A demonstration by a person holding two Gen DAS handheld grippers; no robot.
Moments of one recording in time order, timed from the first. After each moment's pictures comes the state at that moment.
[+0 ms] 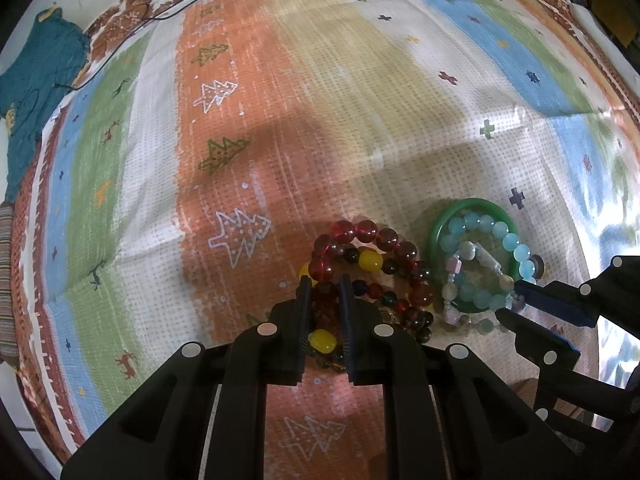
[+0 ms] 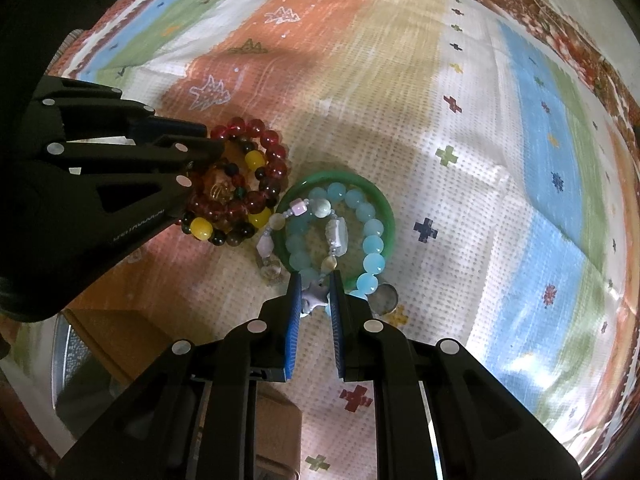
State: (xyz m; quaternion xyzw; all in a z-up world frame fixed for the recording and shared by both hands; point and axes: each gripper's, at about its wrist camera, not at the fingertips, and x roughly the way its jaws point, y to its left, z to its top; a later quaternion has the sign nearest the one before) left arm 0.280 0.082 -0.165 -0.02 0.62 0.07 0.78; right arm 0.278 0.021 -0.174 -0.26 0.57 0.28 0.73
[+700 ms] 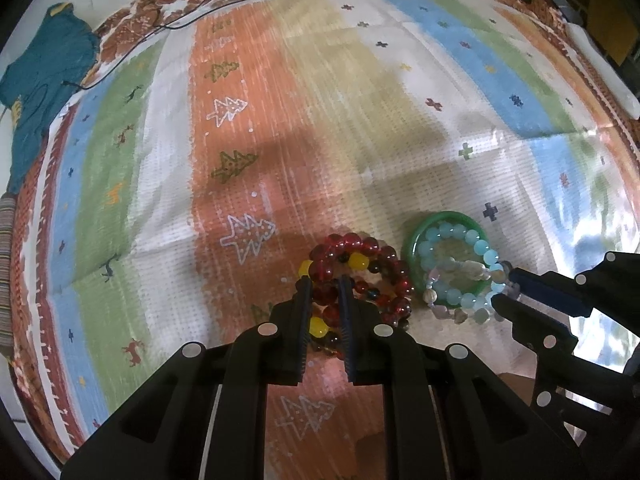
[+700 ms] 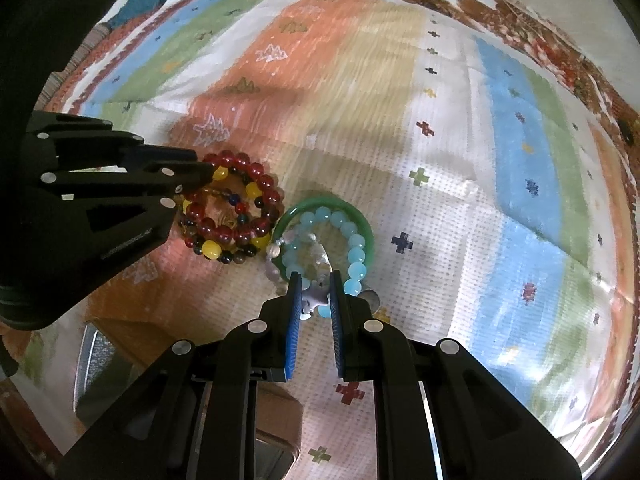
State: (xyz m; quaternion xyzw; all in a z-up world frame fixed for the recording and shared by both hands) left arm 0.271 0.083 -0.138 -0.04 0.60 0.06 0.80; right arm 0.271 0.010 -0.147 -0.23 0.54 0.28 0.76
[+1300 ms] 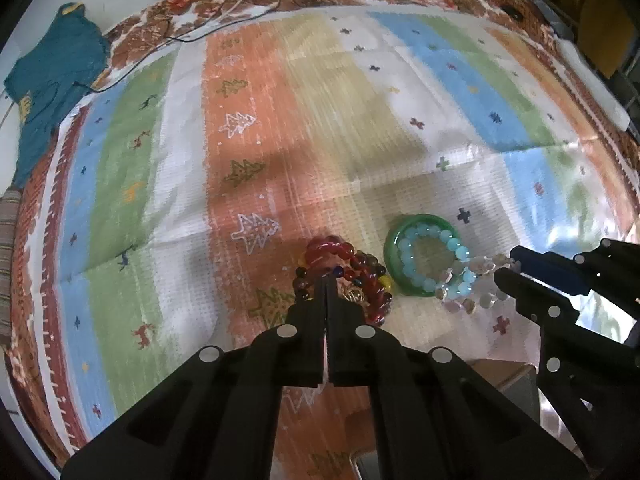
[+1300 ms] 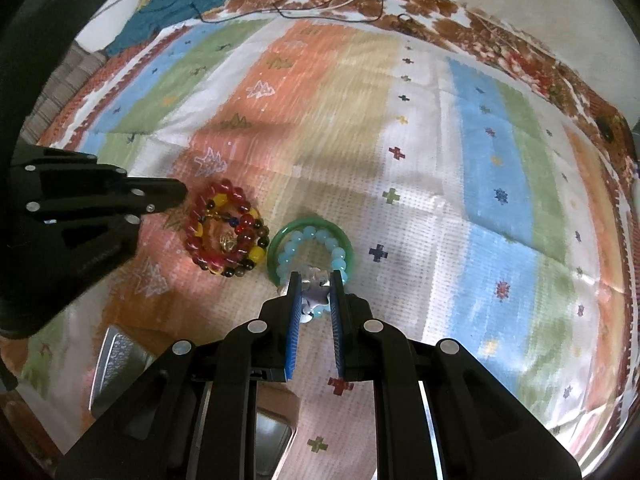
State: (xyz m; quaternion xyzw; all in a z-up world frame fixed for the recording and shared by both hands) left arm 0.247 0.080 -0.106 -0.05 0.57 0.06 0.82; right arm 0.260 -0.003 -0.117 -0.21 0.50 0.26 0.79
